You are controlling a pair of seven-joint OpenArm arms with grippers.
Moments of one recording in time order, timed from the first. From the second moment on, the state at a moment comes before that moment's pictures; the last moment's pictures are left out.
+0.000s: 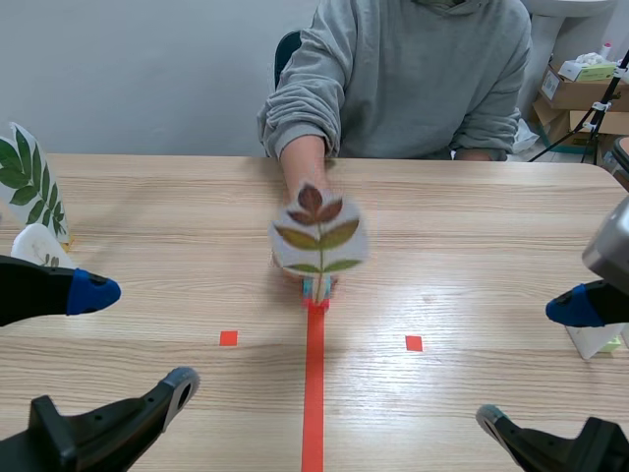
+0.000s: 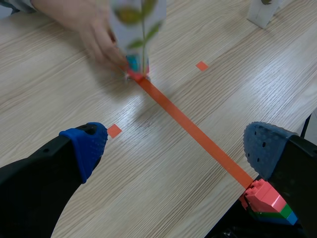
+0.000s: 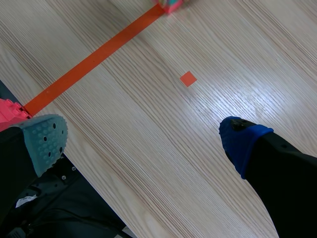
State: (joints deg) left arm 52.4 -27.7 -9.1 131.9 -19.0 -30.5 13.1; right arm -46.7 24.3 19.7 128.6 19.6 45.3 -29.2
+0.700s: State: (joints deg) left arm 50.4 -29.0 -9.1 131.9 -18.8 -30.6 14.8; right arm -44.5 24.3 19.7 128.6 19.6 45.3 -34.2
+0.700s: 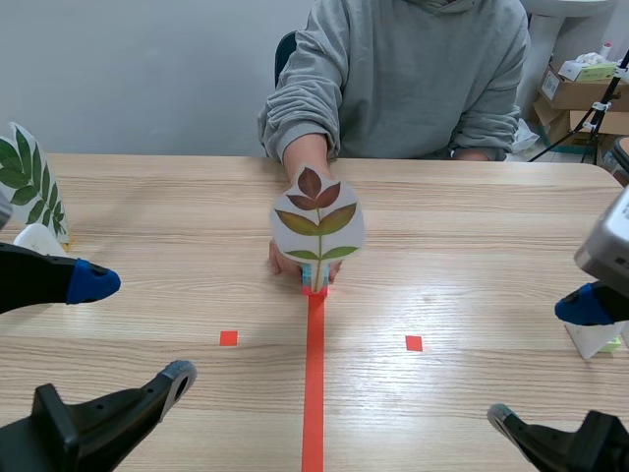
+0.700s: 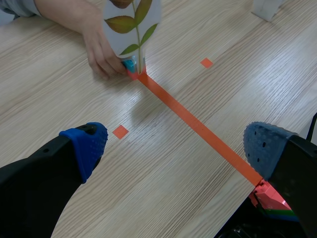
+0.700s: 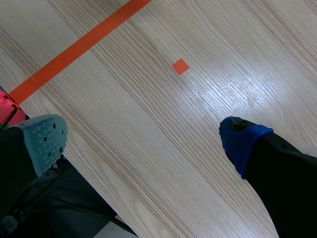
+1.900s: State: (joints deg) left arm 50.4 -29.0 -9.1 131.9 -18.8 -30.6 14.8; right arm -44.5 24.3 19.7 128.6 19.4 45.3 -33.6
